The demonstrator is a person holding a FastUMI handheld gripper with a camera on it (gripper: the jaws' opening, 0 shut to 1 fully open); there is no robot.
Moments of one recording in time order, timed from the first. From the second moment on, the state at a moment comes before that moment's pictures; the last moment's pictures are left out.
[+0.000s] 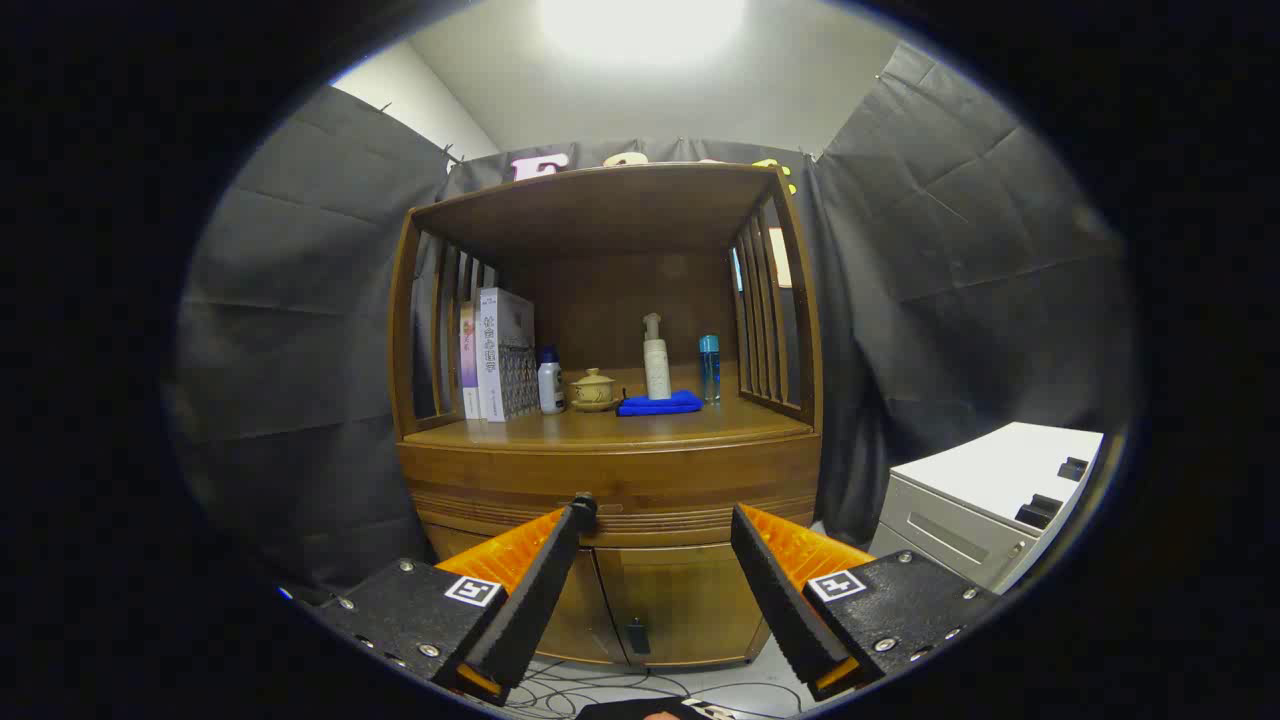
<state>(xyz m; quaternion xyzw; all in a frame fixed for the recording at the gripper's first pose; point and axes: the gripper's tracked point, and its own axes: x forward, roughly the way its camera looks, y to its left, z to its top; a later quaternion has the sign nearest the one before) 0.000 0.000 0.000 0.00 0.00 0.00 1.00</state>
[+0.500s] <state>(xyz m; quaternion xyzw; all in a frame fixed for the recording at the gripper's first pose) -0.002 0.008 0.001 0.00 -0.01 0.01 1.00</state>
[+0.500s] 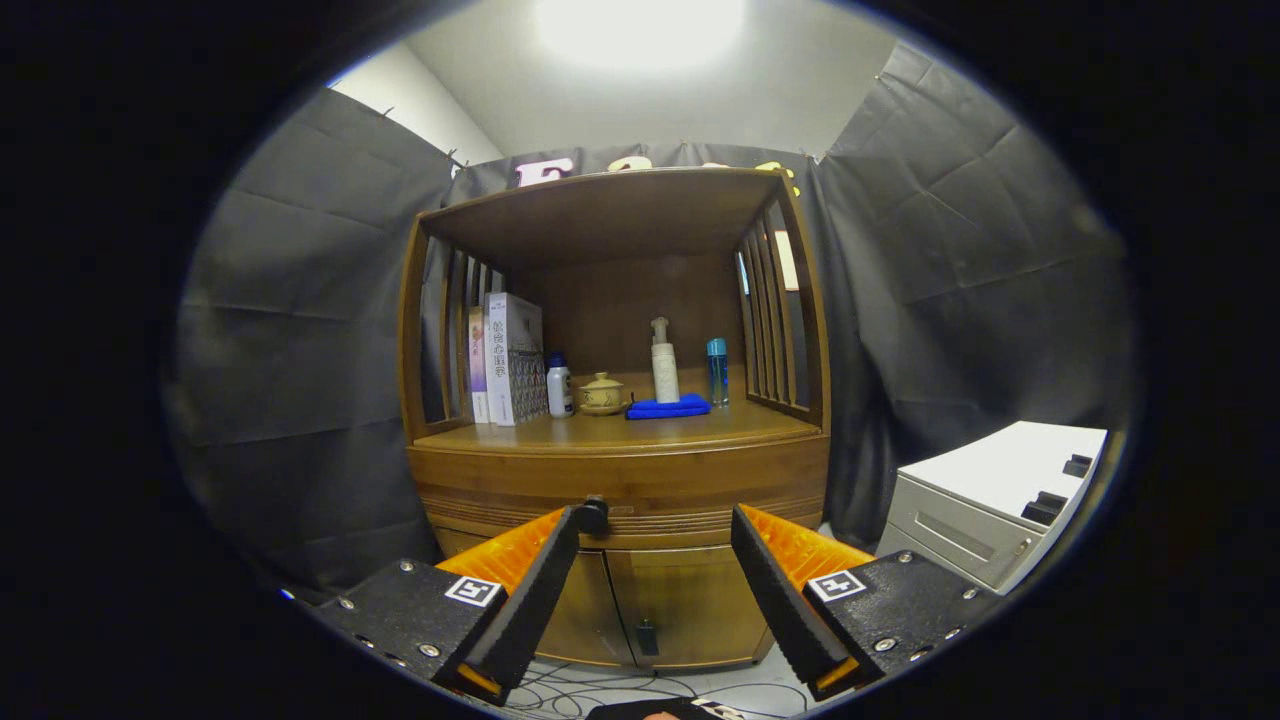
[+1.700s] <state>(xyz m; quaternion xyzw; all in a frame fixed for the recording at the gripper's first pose) 0.082 0.054 0.001 0.00 -0.02 0.06 1.00</state>
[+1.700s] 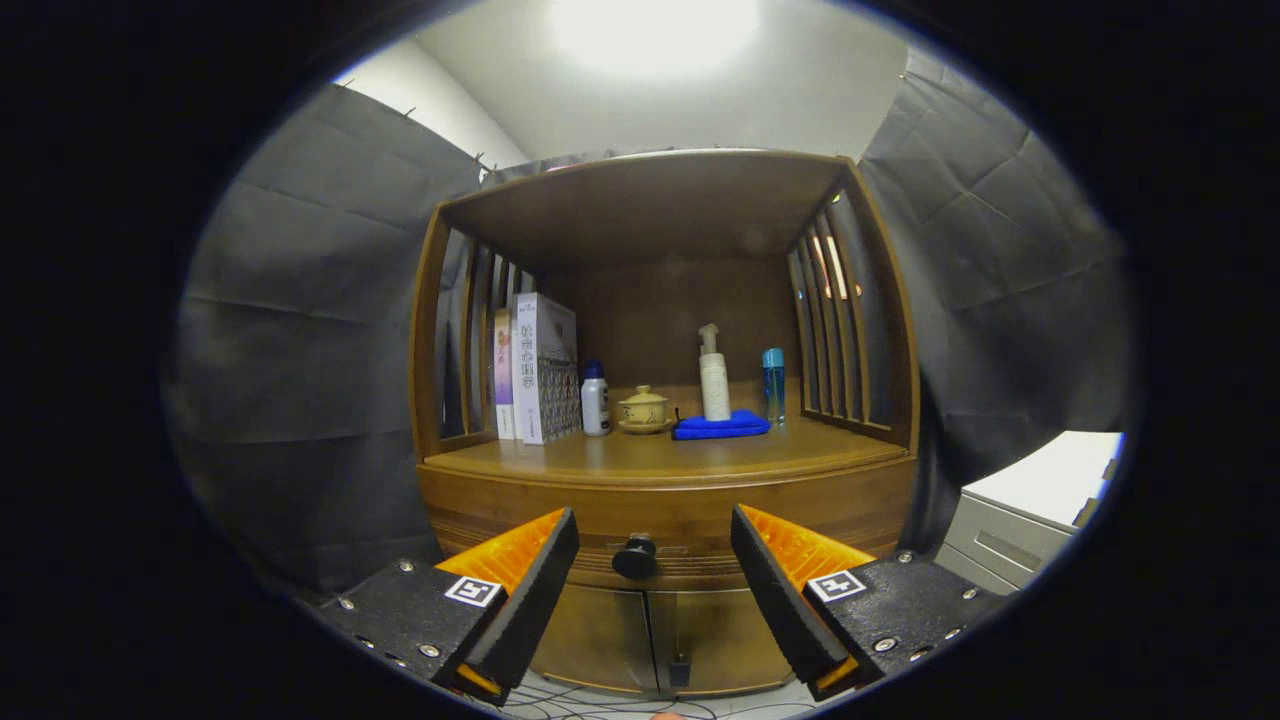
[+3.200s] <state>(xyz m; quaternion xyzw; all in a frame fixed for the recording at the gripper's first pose) 0.165 0.068 -0.094 0.01 0.10 0.05 0.99</state>
